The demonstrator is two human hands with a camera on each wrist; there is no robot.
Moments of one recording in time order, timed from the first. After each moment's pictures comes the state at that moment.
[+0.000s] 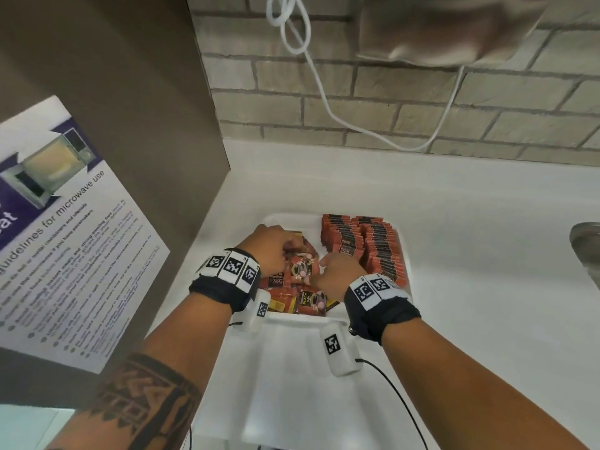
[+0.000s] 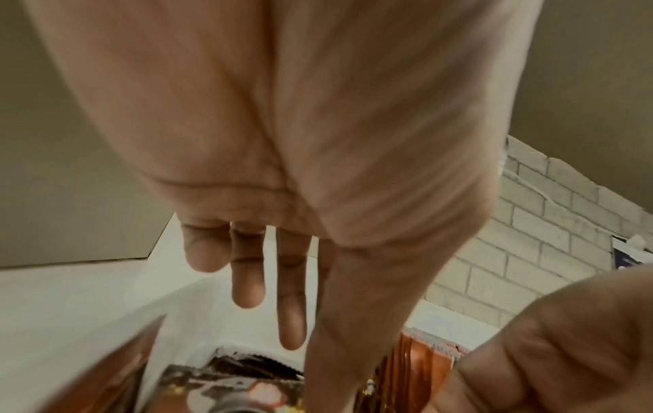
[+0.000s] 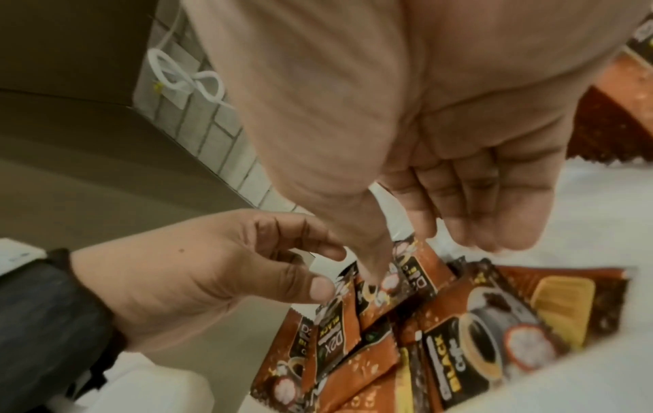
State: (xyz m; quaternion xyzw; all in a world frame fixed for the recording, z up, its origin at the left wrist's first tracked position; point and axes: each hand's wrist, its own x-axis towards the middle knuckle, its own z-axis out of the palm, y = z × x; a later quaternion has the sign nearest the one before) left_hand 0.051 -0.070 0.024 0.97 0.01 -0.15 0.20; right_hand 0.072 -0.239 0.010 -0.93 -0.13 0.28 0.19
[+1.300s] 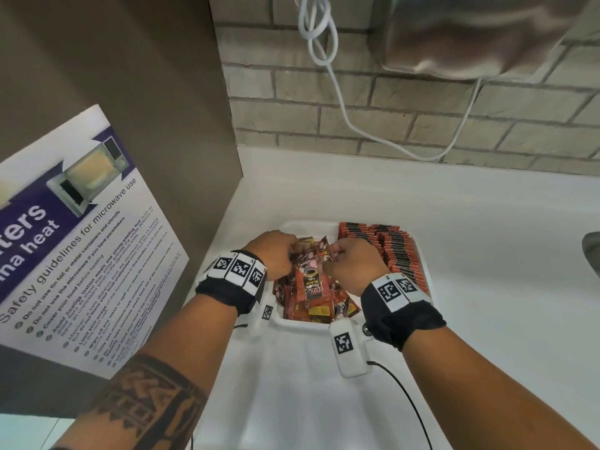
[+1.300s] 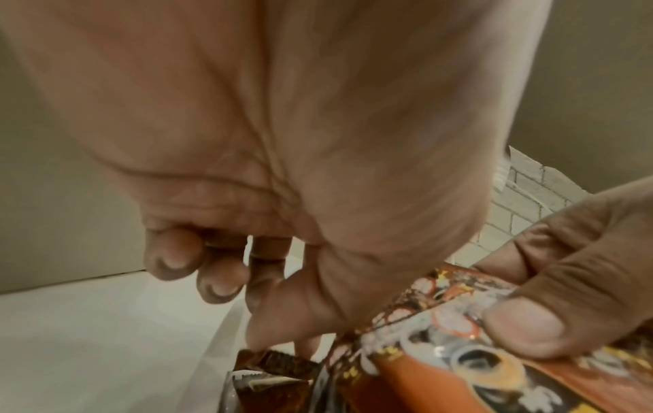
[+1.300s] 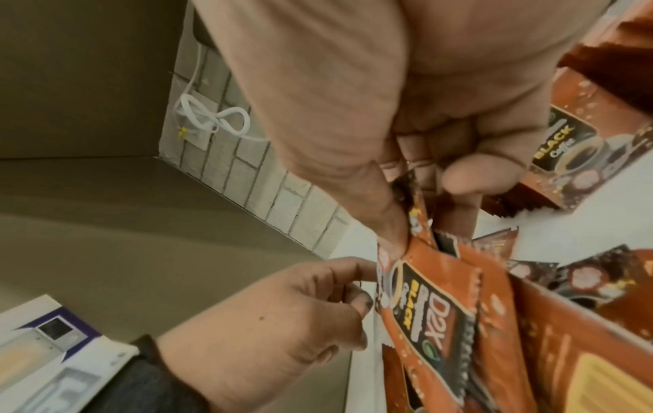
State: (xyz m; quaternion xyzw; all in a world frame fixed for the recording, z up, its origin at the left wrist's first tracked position) left_hand 0.051 -0.040 0.030 0.97 0.03 -0.17 0.18; right_hand 0.076 -0.223 0.025 -0.90 -0.07 0.19 0.38
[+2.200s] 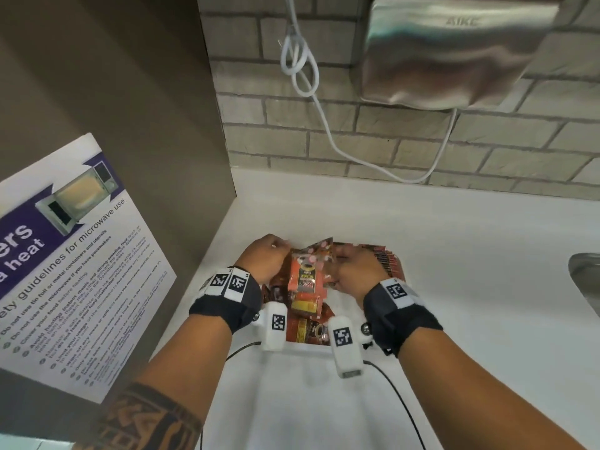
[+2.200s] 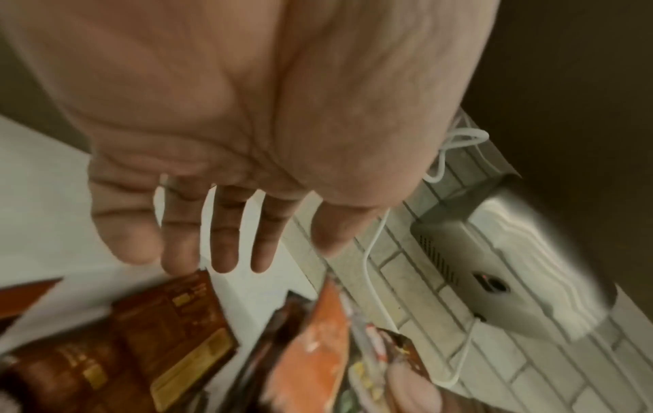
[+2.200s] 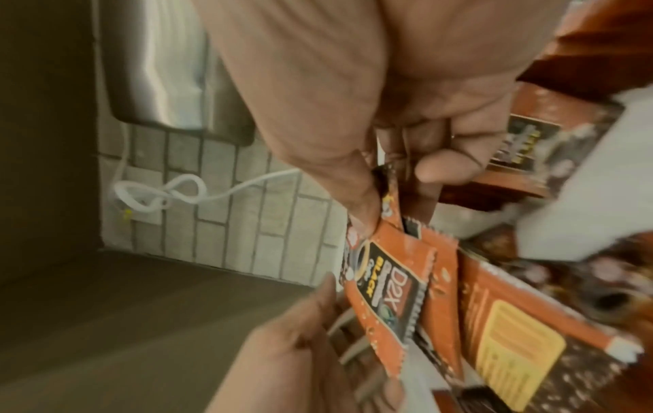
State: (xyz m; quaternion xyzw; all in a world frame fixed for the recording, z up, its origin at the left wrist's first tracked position) left_hand 0.064 -0.054 0.031 0.87 0.19 -0.05 0.45; right_hand 0.102 -0.246 0.023 -0.79 -0.05 0.21 0.57
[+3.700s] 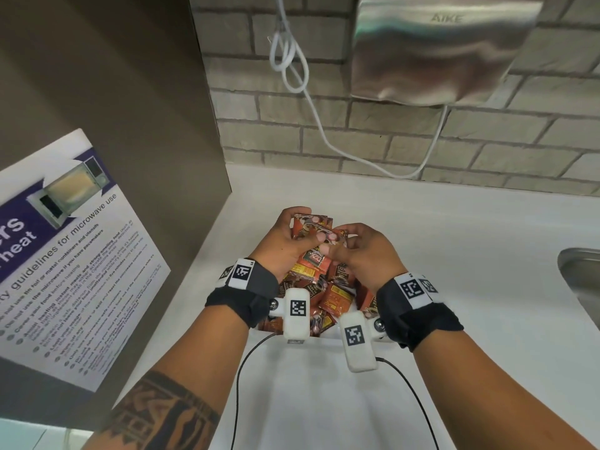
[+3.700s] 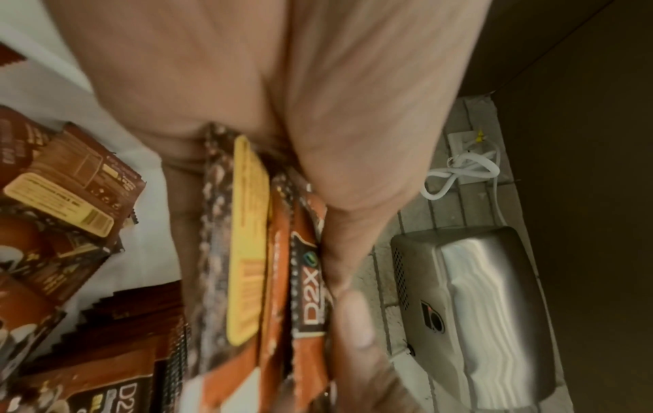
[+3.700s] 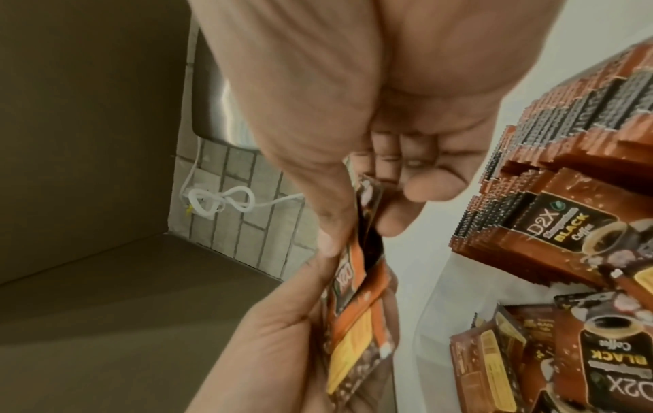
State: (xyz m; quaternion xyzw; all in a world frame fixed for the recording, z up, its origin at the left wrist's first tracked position) left_hand 0.069 -0.105 0.038 0.66 0.09 0.01 0.75; right_hand 0.101 -0.279 0.047 -0.81 -0.10 0.14 0.57
